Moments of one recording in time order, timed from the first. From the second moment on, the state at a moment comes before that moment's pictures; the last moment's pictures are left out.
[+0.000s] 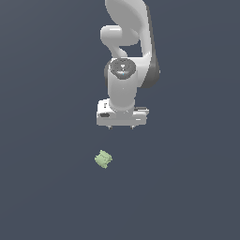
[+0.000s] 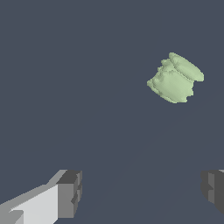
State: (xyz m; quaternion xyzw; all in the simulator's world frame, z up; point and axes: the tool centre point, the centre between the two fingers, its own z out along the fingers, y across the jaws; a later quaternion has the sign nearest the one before) arm -0.010 0.005 0.161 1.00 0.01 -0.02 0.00
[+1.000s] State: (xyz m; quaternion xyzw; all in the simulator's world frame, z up) arm 0.000 0.035 0.172 1.00 0.01 -0.01 -0.01
